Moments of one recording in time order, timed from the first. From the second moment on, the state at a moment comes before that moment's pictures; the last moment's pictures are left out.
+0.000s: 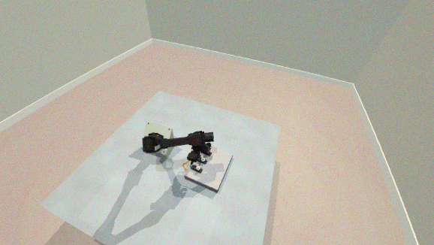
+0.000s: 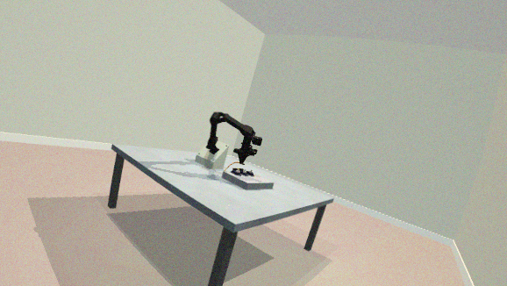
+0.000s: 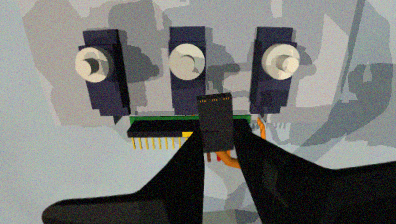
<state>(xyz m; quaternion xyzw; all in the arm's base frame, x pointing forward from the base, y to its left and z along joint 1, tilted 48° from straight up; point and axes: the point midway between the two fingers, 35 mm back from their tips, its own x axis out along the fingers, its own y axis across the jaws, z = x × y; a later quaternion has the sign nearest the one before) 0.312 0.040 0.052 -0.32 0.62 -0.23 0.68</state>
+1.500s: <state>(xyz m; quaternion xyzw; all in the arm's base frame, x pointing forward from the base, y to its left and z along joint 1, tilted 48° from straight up) 0.212 0.005 -0.007 -0.29 0.61 -0.27 0.69</state>
